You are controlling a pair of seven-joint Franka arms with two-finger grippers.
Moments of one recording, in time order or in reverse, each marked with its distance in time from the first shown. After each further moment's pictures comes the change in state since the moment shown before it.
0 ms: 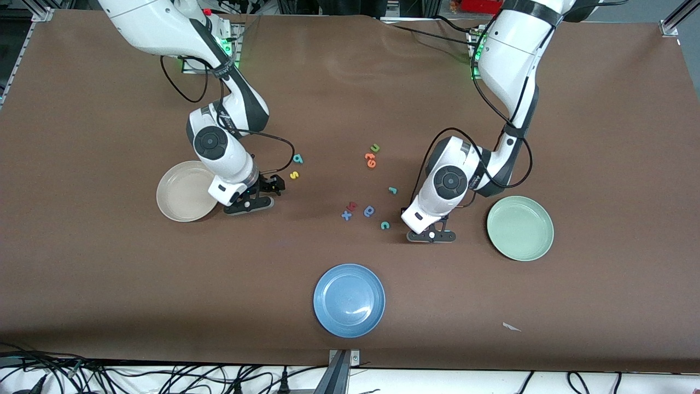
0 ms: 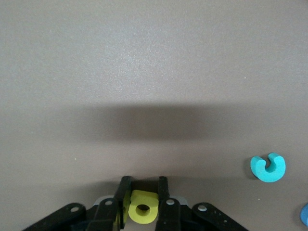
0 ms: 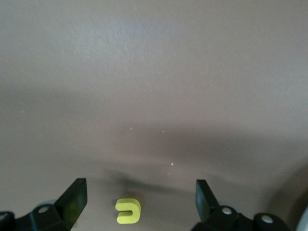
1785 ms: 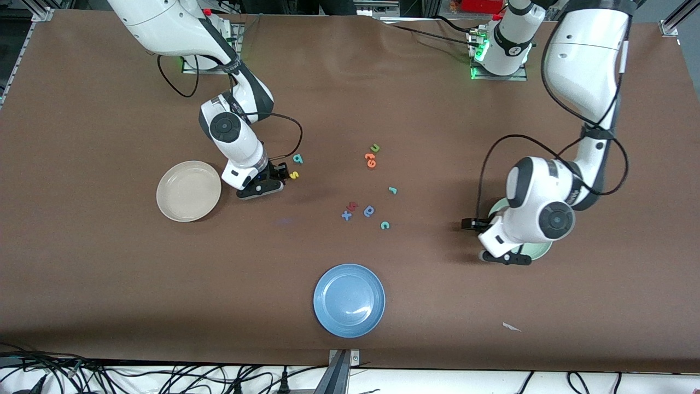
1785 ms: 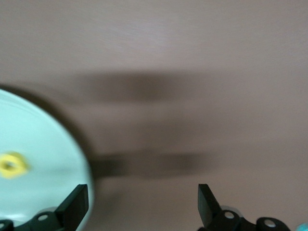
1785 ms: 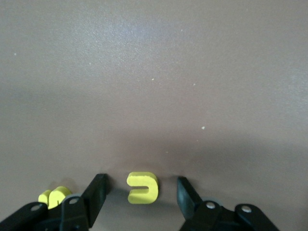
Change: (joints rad) left arm 0.197 -0.056 0.031 0.079 -0.096 -0.273 0.223; right arm 0.000 -0.001 0.039 -0.137 -0.076 0.148 0.055
